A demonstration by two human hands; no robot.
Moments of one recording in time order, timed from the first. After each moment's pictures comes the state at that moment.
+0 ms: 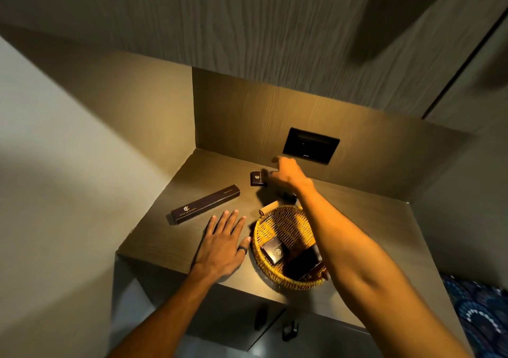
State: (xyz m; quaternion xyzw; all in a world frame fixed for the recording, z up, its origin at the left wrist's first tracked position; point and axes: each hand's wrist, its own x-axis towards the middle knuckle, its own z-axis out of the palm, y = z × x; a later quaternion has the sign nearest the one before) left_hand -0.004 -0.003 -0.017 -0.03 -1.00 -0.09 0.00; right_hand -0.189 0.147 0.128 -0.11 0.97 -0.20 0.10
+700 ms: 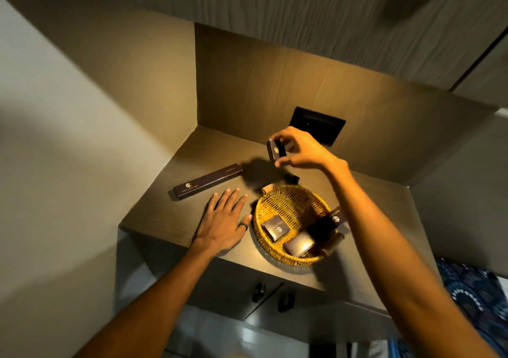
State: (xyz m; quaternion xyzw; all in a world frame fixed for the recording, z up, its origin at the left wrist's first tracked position) left_hand -0.004 -0.004 -0.015 -0.04 -0.99 -0.10 -0.01; right_hand -0.176 0.187 0.163 -0.31 0.92 -0.21 0.08
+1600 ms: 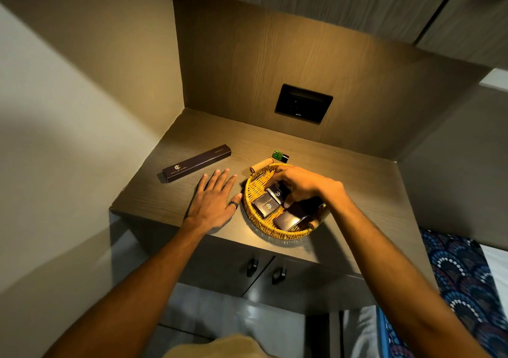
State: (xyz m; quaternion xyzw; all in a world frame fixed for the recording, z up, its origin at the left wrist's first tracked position) left_hand -0.008 -0.009 -0.024 -0.04 -0.99 -0.11 0.00; right_hand -0.108 0.238 0.097 -0.34 0.91 -0.02 0.25
